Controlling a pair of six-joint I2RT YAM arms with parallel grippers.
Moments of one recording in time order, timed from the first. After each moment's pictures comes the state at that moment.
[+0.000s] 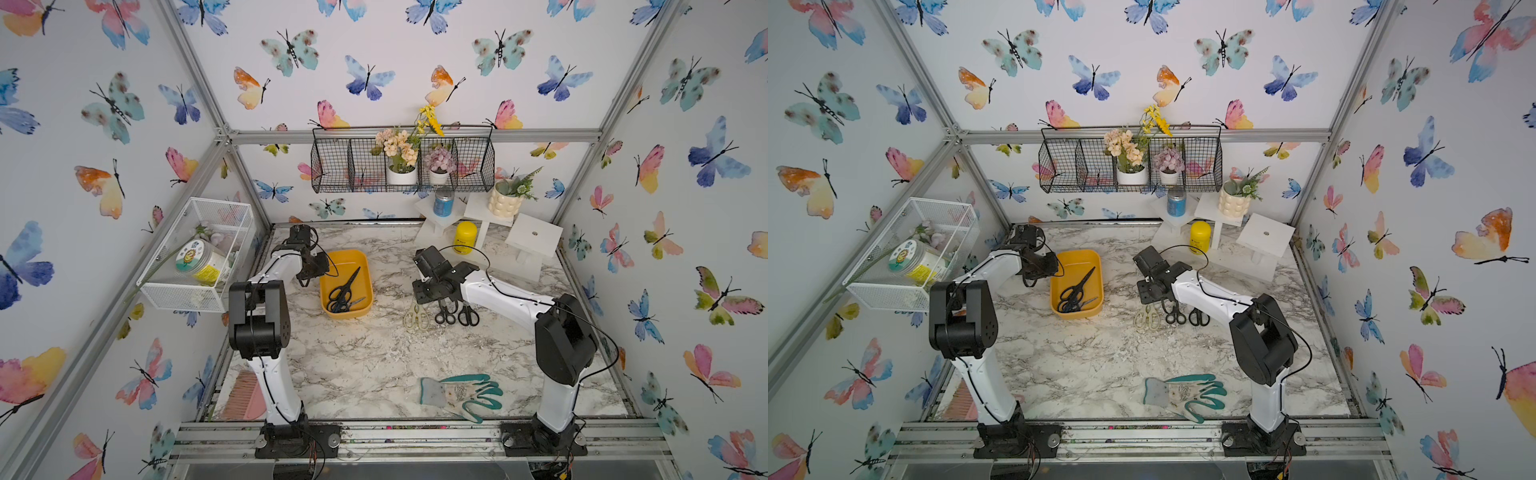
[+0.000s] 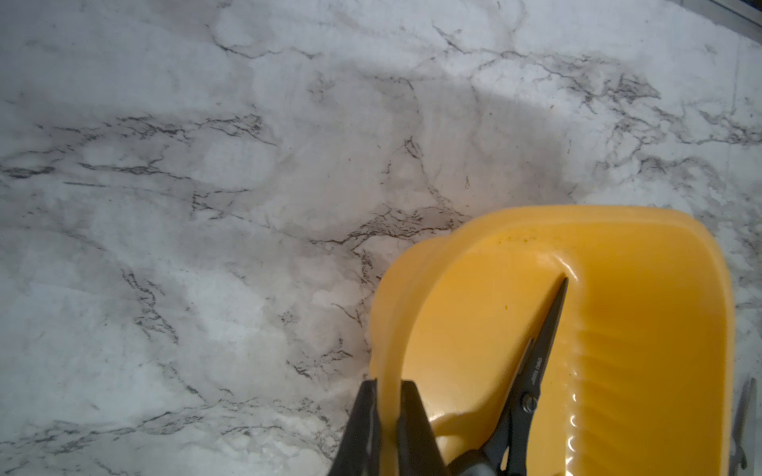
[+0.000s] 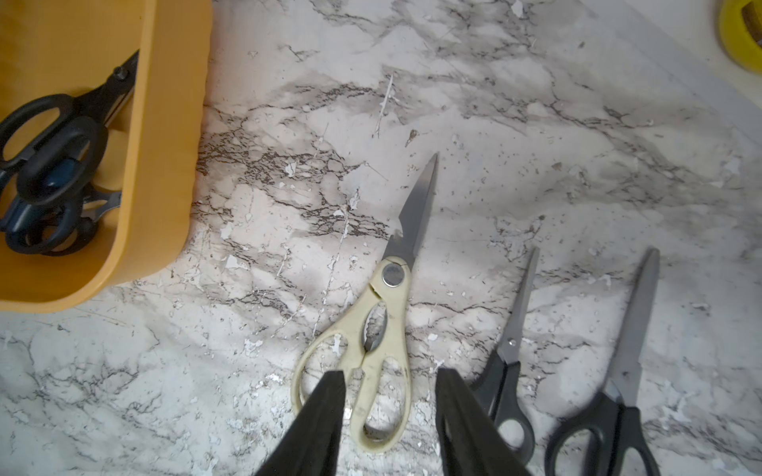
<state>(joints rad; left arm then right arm) 0.04 1.98 1.50 -0.56 0.15 -0.21 0.75 1.88 1.47 -0.64 0.14 0.34</state>
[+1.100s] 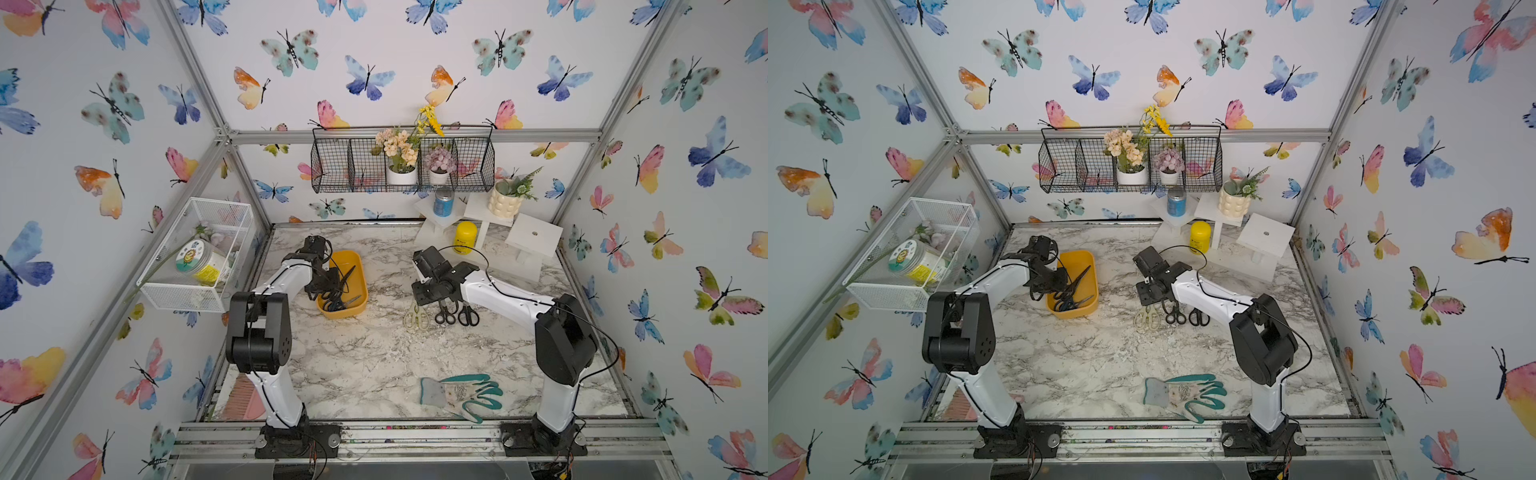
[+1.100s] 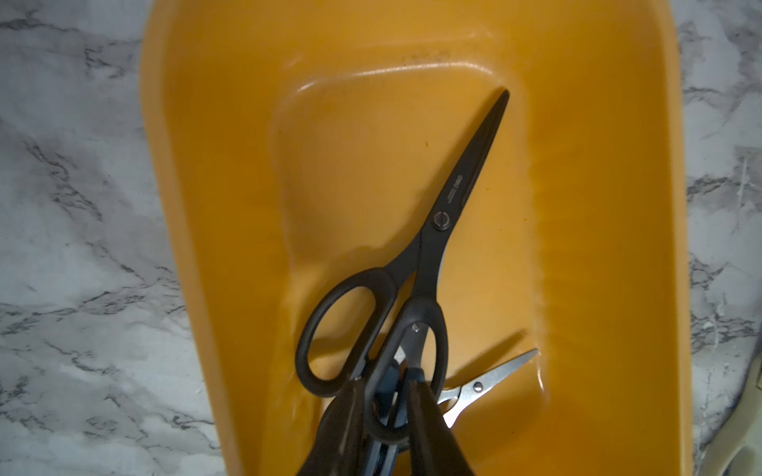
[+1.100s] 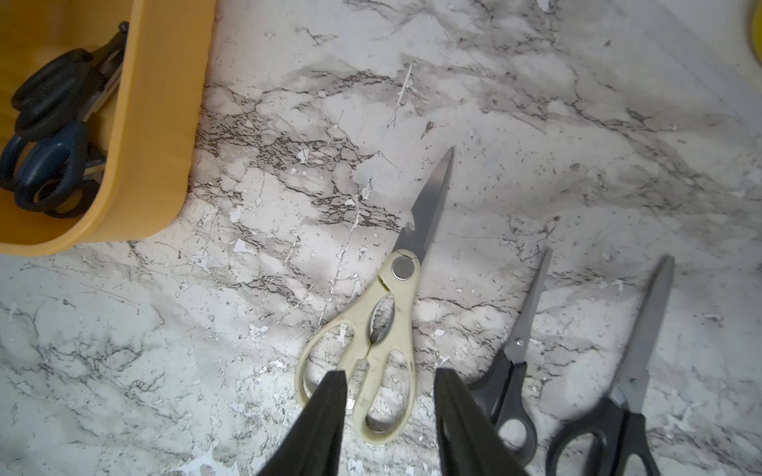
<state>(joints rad) -0.09 1.85 1.33 -0.64 0.09 -0.16 0.75 1.88 1.47 -0.64 0.11 0.30</state>
